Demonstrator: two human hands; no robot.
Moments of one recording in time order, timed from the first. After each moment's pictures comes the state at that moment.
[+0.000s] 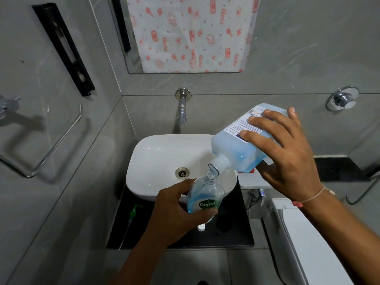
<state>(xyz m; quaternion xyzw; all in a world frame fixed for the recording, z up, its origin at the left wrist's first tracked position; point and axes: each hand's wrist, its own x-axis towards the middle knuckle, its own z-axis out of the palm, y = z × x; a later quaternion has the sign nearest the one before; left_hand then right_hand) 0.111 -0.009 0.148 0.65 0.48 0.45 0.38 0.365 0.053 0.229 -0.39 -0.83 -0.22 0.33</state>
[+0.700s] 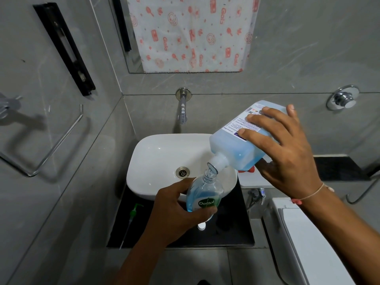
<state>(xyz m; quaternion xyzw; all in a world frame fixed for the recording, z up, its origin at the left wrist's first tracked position) 0.110 -0.009 0.147 0.65 0.48 0.45 0.38 0.360 0.052 0.233 -0.39 -0.84 -0.21 0.33</state>
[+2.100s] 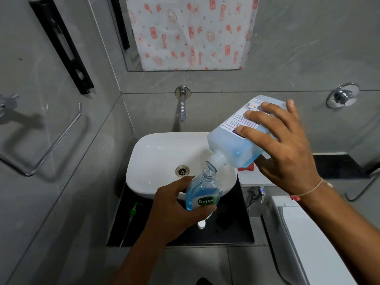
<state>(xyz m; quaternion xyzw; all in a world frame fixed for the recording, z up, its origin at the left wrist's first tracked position) 0.109 -0.009 0.148 0.65 0.48 0.45 0.37 0.358 0.058 0.234 -0.37 -0.83 -0.23 0.34</state>
